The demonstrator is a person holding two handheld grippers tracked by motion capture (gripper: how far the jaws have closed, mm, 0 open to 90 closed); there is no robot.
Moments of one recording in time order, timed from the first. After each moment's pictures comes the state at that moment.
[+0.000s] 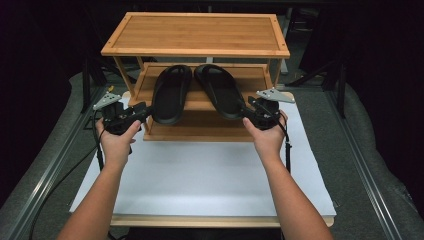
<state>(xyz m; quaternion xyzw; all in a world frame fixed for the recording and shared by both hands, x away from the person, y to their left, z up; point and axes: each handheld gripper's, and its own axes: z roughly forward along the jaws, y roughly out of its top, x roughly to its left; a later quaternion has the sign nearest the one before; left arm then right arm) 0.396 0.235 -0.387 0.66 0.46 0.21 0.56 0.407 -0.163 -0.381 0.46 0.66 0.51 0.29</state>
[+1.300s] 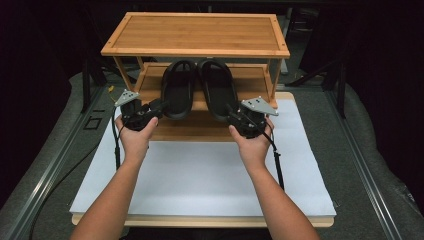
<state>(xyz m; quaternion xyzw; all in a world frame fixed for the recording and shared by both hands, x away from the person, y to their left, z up) 0.416 0.198 -0.395 0.65 0.46 0.22 0.57 0.390 -0.125 -0.395 0.46 0.64 0.52 0.33</state>
